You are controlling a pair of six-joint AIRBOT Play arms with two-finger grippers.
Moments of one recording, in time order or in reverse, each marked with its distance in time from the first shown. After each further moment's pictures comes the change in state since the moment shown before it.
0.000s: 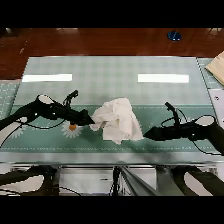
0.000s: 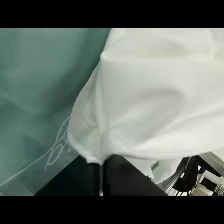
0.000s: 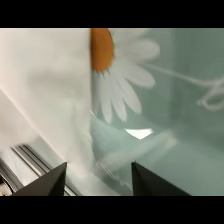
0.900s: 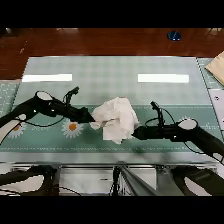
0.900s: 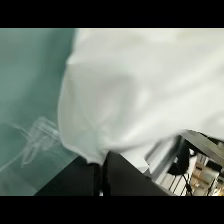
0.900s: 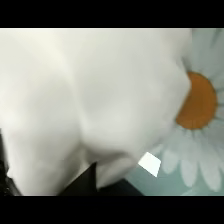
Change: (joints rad) left arm 0.023 0.010 0.098 0.001 -0.115 0.041; right arm 0.335 0.011 0.019 0.297 -0.233 -0.063
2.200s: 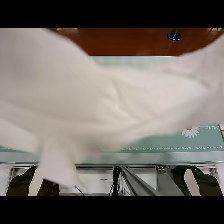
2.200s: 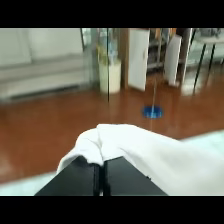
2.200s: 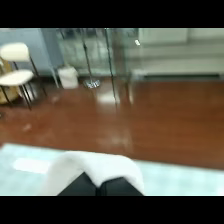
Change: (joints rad) left arm 0.533 0.812 1.098 0.248 -0.235 -0.330; right arm -0.619 0.401 1.297 -0.510 0.394 0.556
